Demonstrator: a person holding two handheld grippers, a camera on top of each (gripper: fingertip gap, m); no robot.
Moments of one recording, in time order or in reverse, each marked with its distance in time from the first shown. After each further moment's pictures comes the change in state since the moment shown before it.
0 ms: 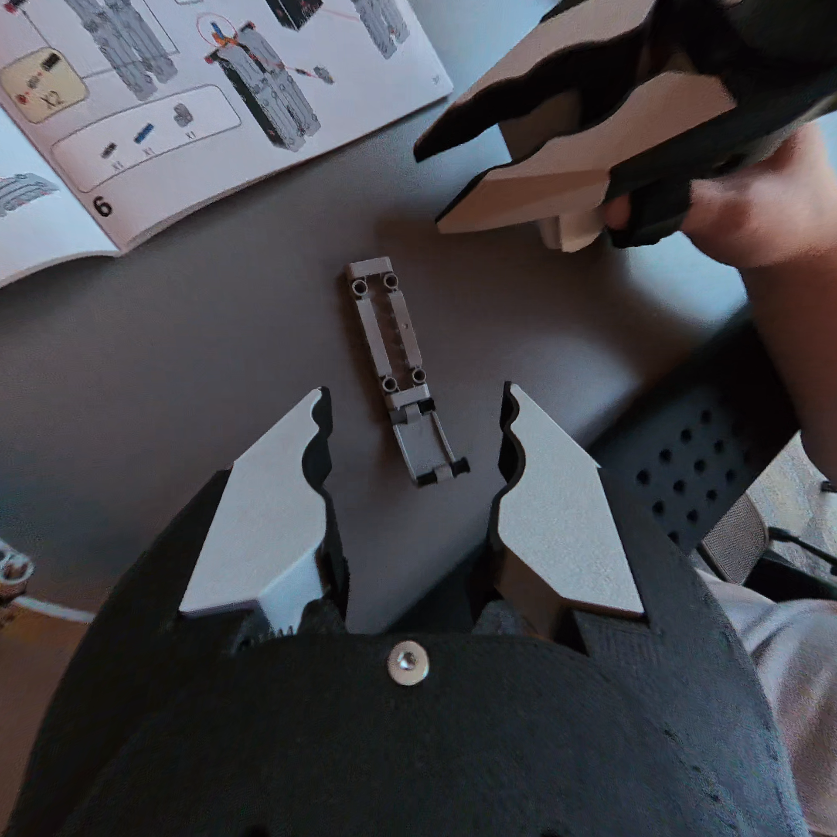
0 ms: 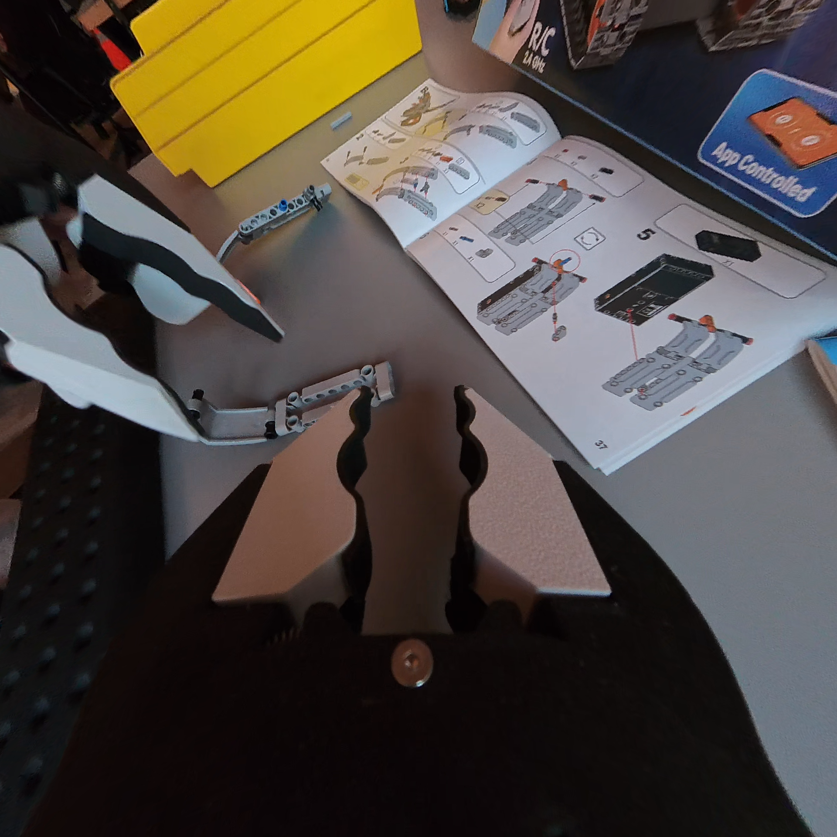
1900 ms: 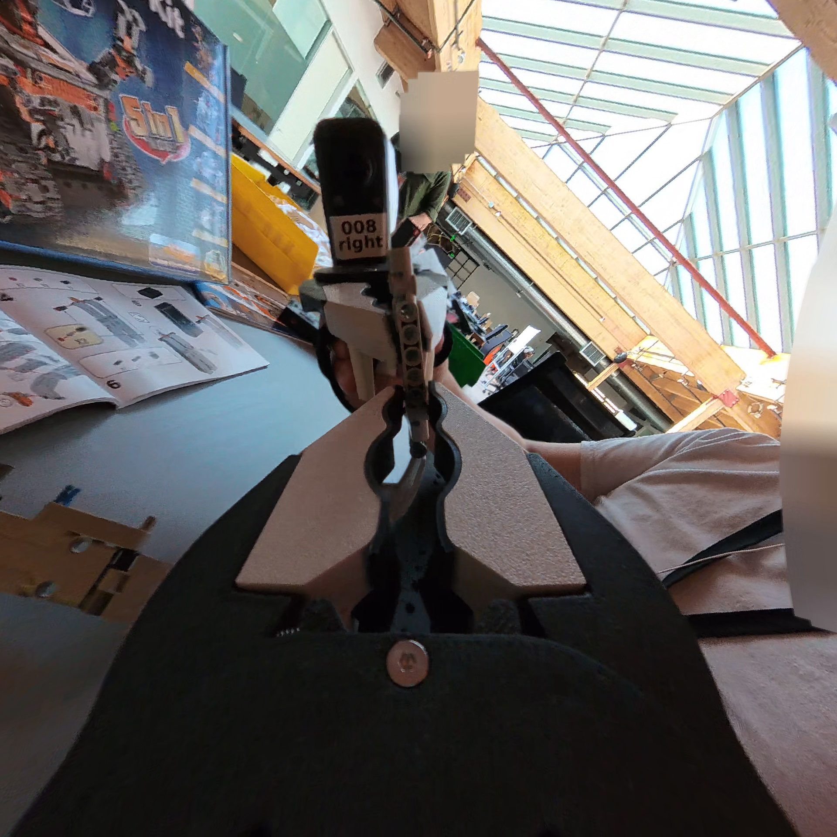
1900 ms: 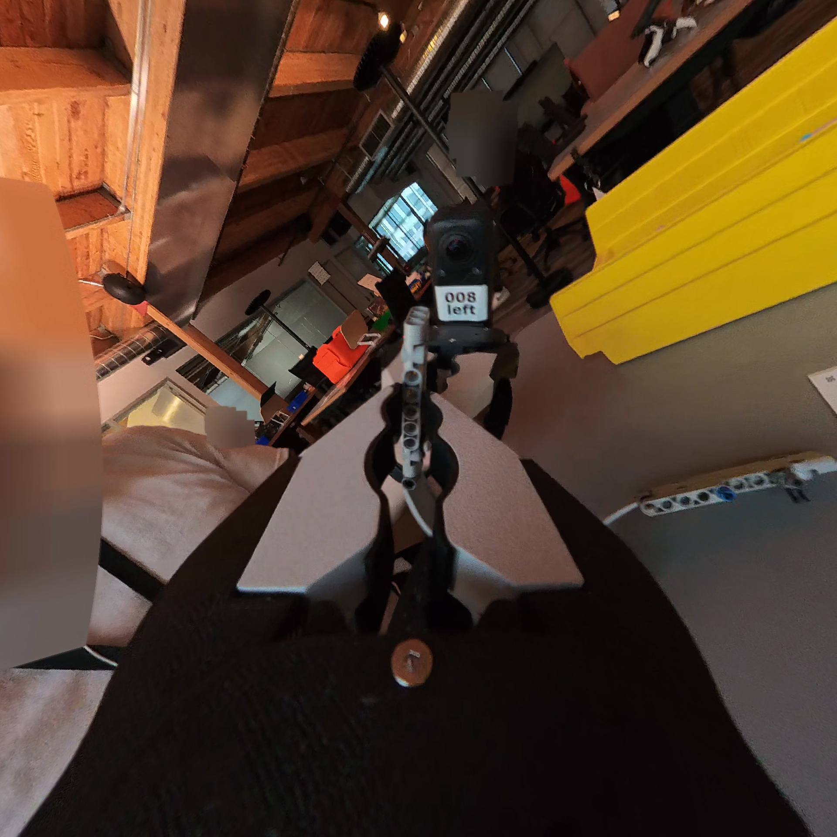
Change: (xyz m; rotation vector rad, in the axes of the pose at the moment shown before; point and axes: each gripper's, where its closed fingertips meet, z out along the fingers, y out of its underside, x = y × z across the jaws) left arm -0.027 -0.017 -0.161 0.717 0.786 -0.075; right arm -0.189 -0.133 0.056 0.125 -0.895 0.229
